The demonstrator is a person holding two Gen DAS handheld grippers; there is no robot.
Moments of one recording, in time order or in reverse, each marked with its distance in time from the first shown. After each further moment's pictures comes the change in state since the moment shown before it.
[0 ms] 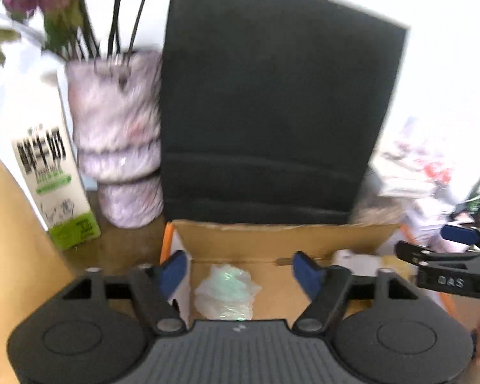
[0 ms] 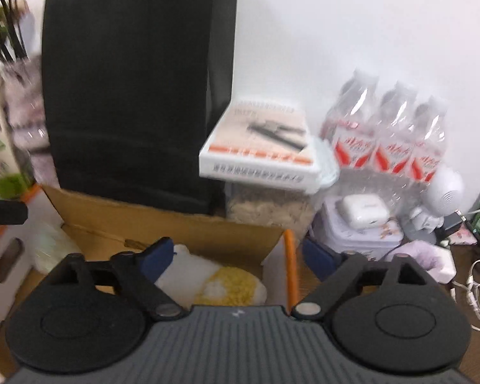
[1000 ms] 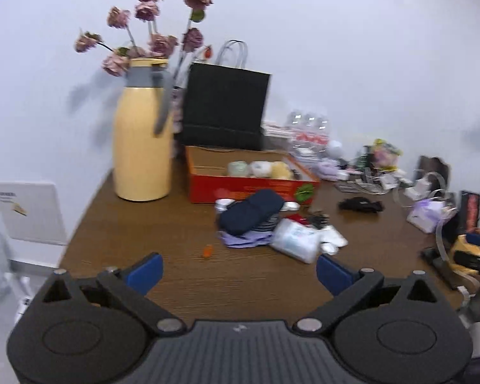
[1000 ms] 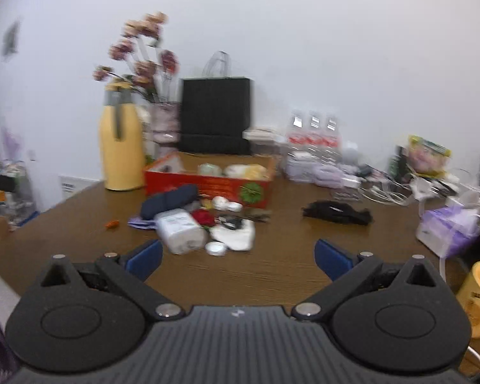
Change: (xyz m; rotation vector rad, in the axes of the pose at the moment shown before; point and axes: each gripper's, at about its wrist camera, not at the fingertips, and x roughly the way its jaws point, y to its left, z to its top) left arm -0.398 0.046 -0.308 0.050 -0.154 -0.130; right arm -0.465 -0.023 -0.312 0.010 -0.281 0.136
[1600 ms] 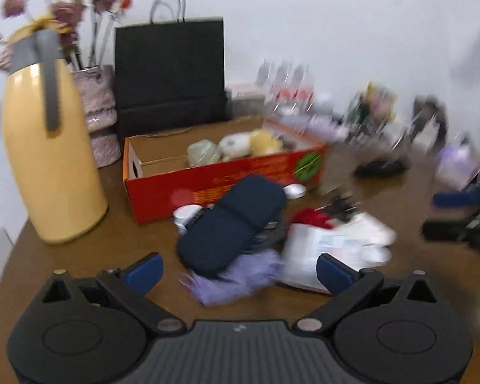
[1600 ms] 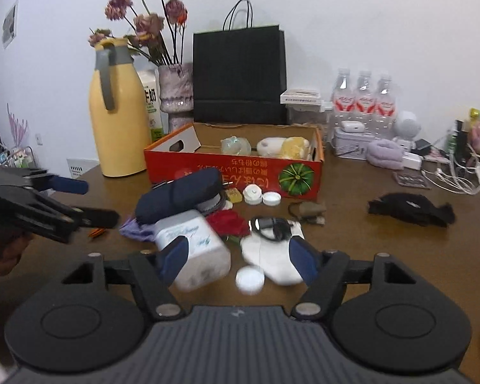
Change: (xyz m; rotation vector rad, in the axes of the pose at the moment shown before) left arm 0.228 -0.025 0.027 0.255 0.089 -0.071; right arm 0.191 0.029 0.015 0.021 0.140 0.070
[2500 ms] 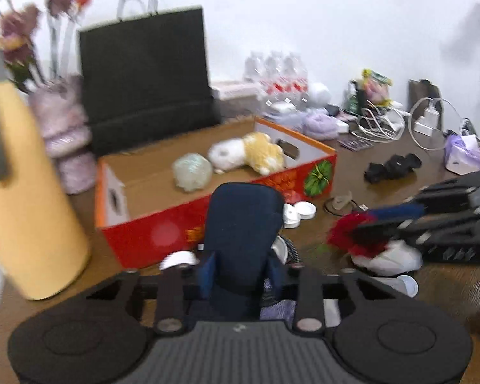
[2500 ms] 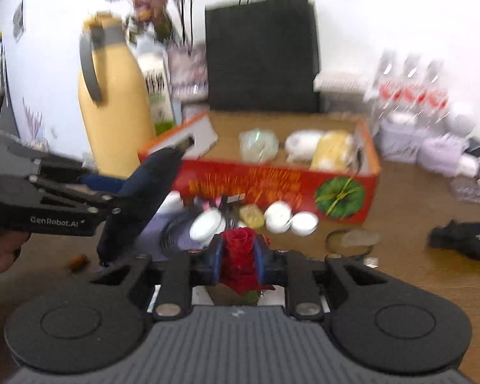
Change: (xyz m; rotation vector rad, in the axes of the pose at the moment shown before) left arm 0.036 0.007 0.042 0.058 0.013 -0.020; right arm 0.084 -0.005 0.037 0.002 0.030 0.116
